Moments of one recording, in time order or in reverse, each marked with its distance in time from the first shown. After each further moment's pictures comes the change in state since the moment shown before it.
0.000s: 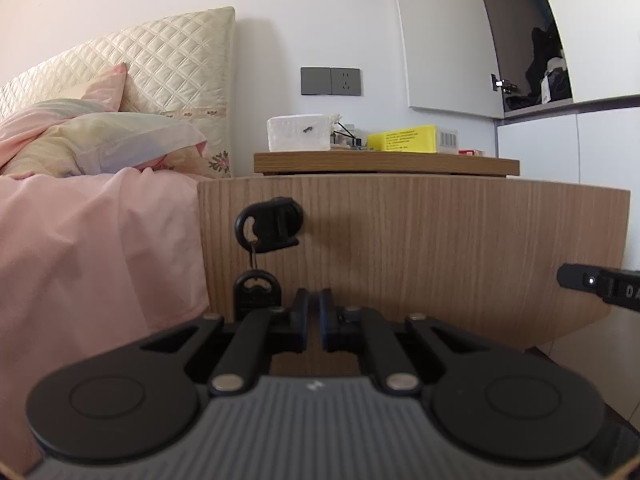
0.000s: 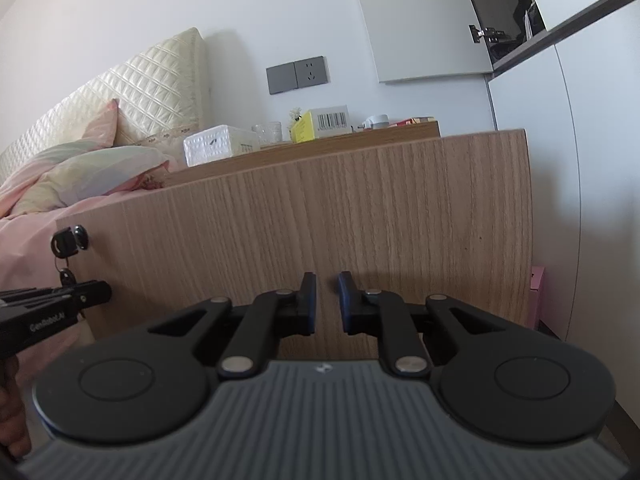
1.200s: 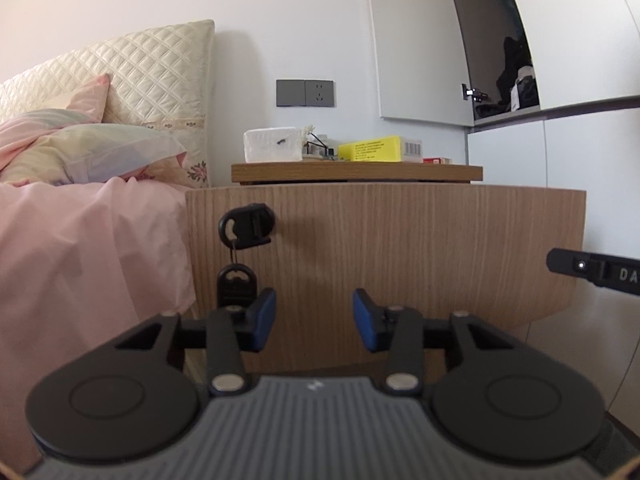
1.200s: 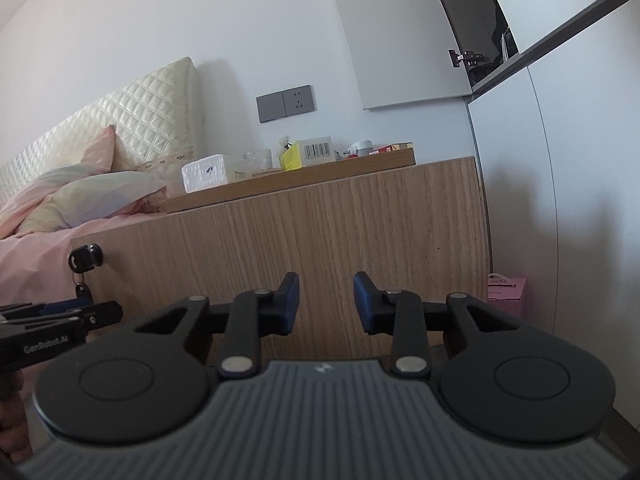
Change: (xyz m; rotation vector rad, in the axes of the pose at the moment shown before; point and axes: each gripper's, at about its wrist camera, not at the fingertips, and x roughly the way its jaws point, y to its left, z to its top) left arm -0.029 -0.005 -0.008 0.010 -0.031 -0.085; right arm -0.039 -0.003 -0.001 0.017 -0.083 -0.025
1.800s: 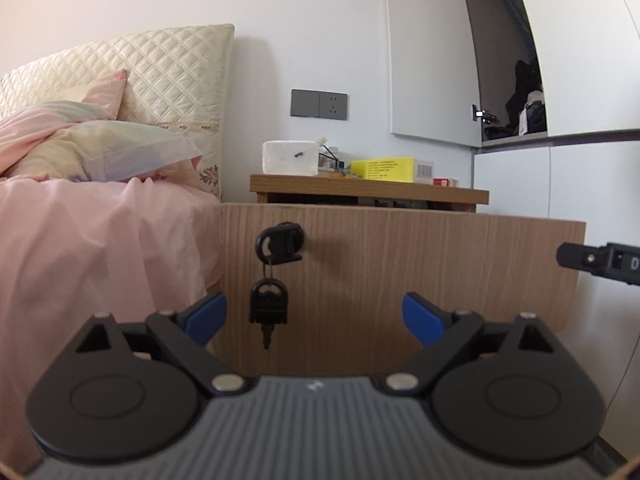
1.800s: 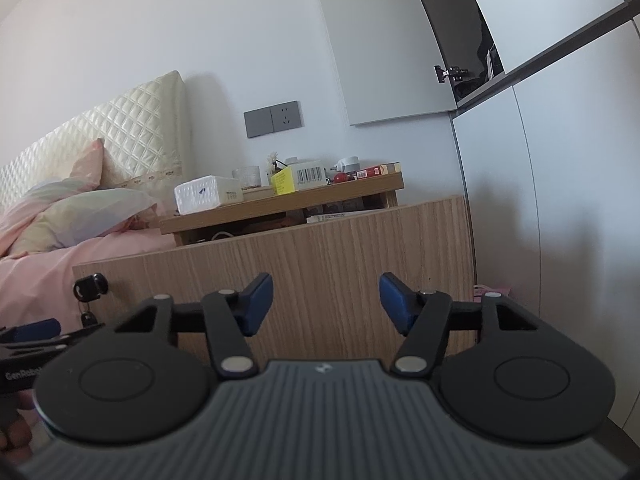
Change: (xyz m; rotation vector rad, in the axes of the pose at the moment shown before) left arm -0.020 0.021 0.007 -0.055 -0.031 -0.002; right arm -0.019 0.013 0.022 0.009 -0.023 -0.061
